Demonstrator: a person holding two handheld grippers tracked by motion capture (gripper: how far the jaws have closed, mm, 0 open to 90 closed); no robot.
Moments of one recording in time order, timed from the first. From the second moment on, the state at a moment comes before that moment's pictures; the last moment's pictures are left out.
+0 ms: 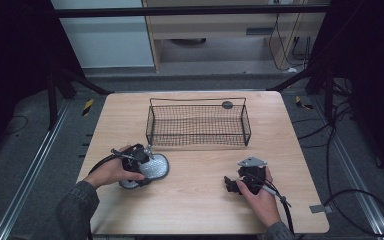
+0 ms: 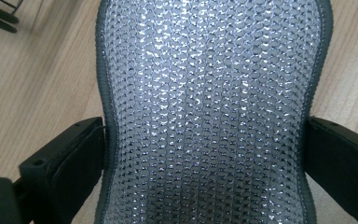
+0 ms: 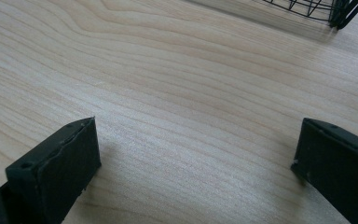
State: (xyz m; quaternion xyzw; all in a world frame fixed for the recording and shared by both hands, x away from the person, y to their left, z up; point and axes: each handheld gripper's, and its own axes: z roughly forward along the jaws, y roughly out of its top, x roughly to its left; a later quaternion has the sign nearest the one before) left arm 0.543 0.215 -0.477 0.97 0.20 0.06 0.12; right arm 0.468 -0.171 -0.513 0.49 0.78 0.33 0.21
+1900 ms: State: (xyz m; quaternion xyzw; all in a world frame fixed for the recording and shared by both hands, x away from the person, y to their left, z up) left arm 0.530 0.217 -0.406 0.96 0.19 0.13 0.16; right arm 0.468 -0.171 -0.513 0.49 0.78 0.33 0.21
